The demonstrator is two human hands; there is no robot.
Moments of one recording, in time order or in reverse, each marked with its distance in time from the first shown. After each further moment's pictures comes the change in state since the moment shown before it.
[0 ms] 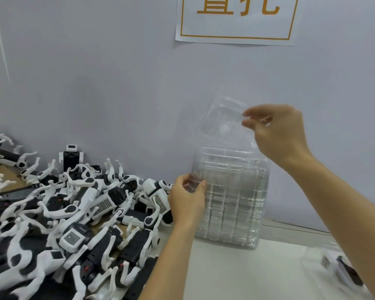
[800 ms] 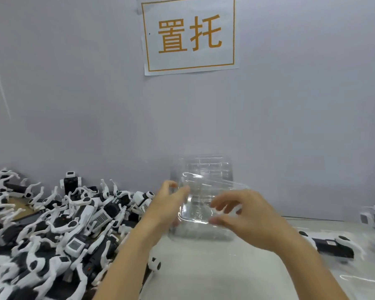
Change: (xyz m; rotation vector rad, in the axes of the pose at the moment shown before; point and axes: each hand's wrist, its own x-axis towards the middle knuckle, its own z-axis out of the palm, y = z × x) left_hand -0.057 0.085 -0.042 0.196 -0.419 -0.125; right_hand -0.139 0.000 -0.068 0.114 -0.554 0.161
